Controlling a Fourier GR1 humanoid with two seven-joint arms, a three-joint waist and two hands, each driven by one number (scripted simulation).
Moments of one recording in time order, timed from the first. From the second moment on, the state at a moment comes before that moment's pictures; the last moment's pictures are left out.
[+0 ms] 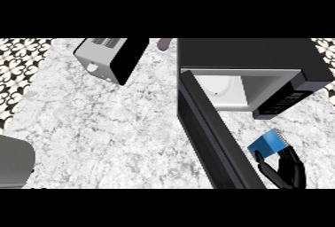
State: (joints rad) left arm 0.87 0.19 -0.36 -2.26 0.05 0.16 -0.50; right arm -0.12 -0.16 -0.27 -0.62 -0.18 0.10 -1.05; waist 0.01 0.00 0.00
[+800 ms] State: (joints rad) left arm 0.88 0.21 -0.37 -2.27 0.06 0.14 -0.51; right arm -0.34 -0.31 -0.14 -0.60 -0.20 0.43 -0.80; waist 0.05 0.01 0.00
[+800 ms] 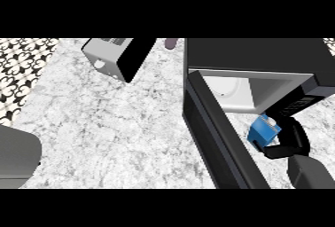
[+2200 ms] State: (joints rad) left arm 0.97 0.26 -0.22 -2.24 0.21 0.06 -0.60; right arm -0.18 -0.29 0.01 -1.29 -0.41 0.52 -0.32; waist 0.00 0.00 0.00
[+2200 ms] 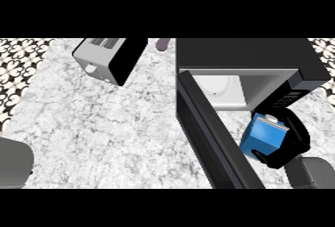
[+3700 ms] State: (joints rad) left arm 0.91 0.28 -0.07 -2.15 0.30 -0.05 -0.60; right arm -0.54 -0.16 -0.03 -0.84 -0.06 0.14 -0.73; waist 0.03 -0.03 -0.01
